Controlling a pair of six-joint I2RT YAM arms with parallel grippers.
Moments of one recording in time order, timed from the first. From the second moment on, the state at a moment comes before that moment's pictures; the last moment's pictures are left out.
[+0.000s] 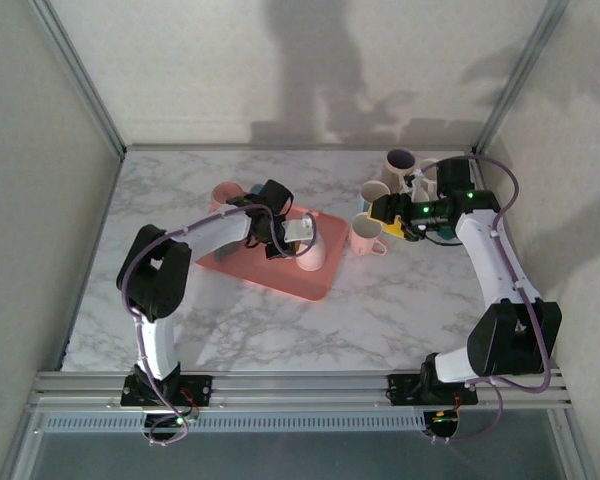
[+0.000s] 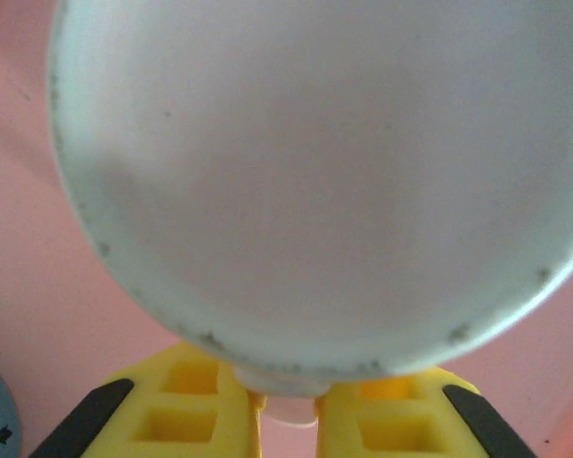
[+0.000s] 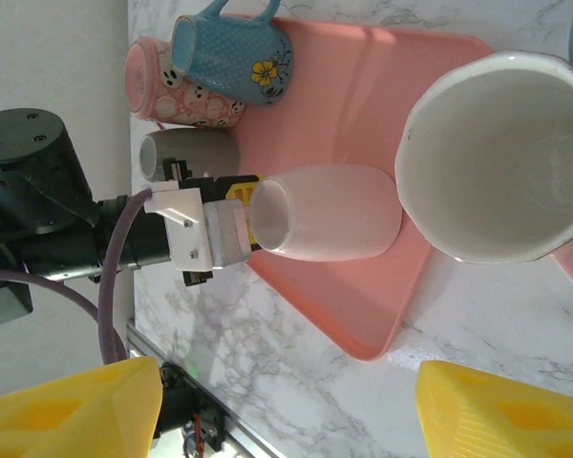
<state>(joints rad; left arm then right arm) -0.54 1.92 1.38 -0.62 0.27 0.76 0.06 1.42 1.29 -0.93 -0.79 0.31</state>
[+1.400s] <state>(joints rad) -0.24 1.12 0.87 0.12 0.84 -0.36 0.09 1.25 1.20 -0.72 -1.08 0.36</state>
